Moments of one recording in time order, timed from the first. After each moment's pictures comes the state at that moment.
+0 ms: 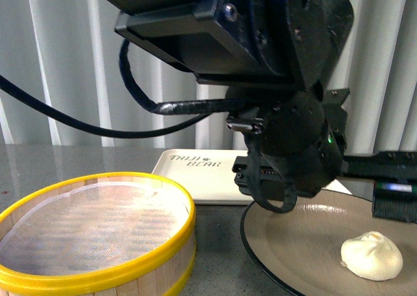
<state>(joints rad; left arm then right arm) -0.67 2.02 1.70 -0.32 0.13 -0.11 0.00 0.00 0.01 0.00 0.00 -0.01</state>
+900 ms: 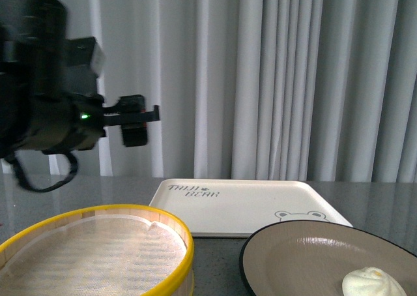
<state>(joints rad) -0.22 1.63 1.01 0.61 -0.19 -0.08 0.00 0.00 0.01 0.00 0.00 -0.01</state>
